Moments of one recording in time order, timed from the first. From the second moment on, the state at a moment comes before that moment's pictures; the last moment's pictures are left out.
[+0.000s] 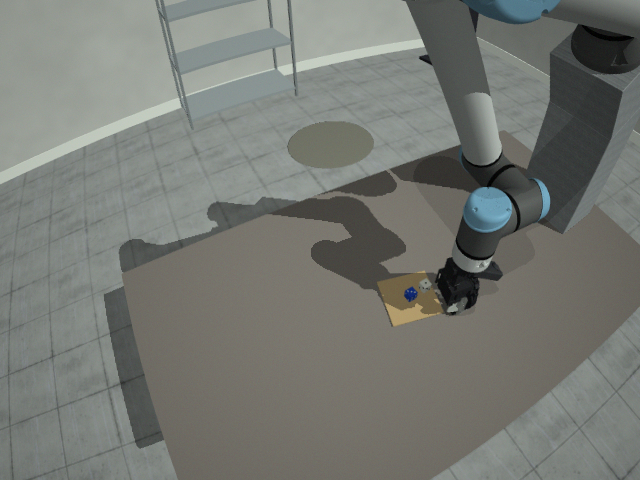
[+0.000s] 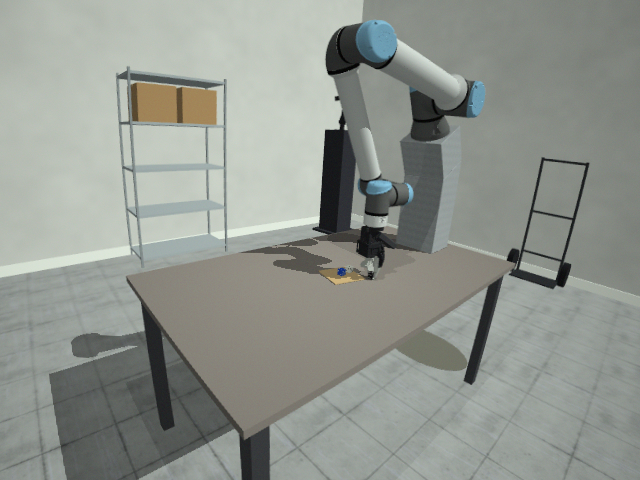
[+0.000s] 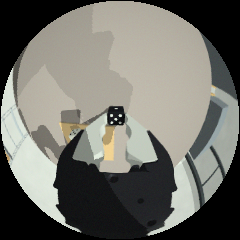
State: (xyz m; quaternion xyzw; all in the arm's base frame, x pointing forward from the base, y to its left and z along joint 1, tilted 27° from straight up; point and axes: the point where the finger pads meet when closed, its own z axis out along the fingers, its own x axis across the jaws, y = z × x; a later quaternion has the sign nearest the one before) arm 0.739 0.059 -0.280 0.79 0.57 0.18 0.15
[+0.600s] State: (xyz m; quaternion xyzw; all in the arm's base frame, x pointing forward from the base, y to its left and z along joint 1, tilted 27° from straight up) arm 0.736 0.059 -0.274 0.79 0.57 0.18 0.15
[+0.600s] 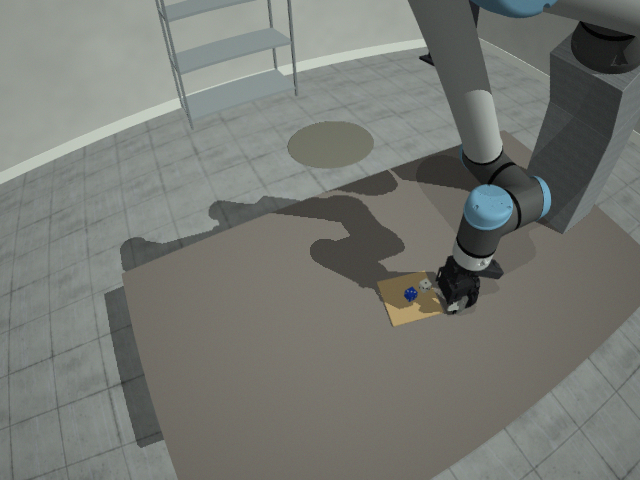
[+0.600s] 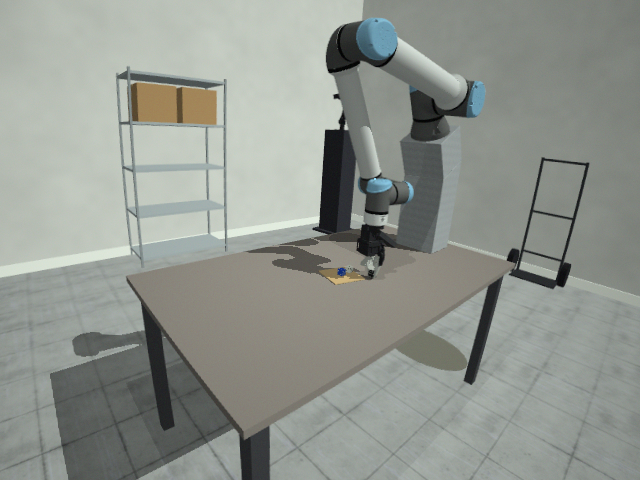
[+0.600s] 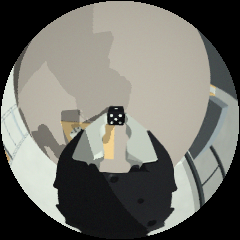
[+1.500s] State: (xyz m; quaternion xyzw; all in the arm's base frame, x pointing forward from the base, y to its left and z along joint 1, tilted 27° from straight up) arm 0.694 0.061 -0.192 0.79 0.57 0.18 0.15
